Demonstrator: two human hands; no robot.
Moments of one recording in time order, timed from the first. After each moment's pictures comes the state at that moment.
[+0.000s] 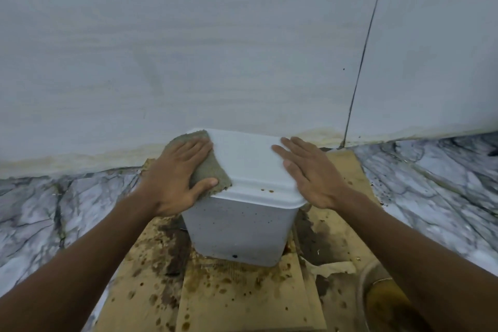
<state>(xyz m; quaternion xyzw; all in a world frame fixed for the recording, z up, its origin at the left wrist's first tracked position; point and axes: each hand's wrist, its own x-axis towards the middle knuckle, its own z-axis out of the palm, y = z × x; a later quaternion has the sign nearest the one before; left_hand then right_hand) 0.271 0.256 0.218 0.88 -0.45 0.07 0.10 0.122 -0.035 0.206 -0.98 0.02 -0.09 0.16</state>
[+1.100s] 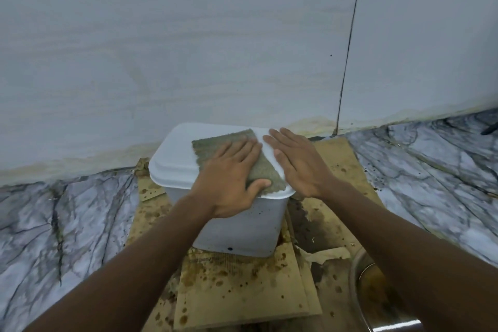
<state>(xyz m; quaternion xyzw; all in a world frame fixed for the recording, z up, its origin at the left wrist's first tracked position) 0.201 0.155 0.213 0.85 -0.51 0.10 0.06 0.123 -0.041 0.190 -0.97 0.03 -0.14 0.20</state>
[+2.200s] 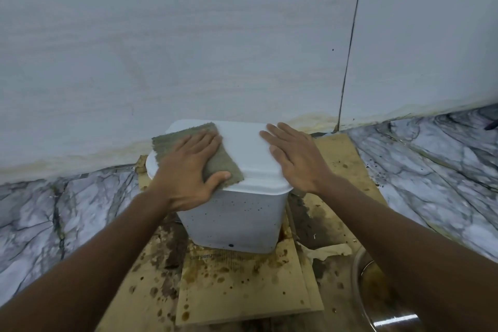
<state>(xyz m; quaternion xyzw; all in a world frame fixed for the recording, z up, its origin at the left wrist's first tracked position) 0.239 0.212 0.222 0.88 -0.47 0.08 0.07 0.128 -0.035 0.191 -0.97 0.04 -0.16 0.20</state>
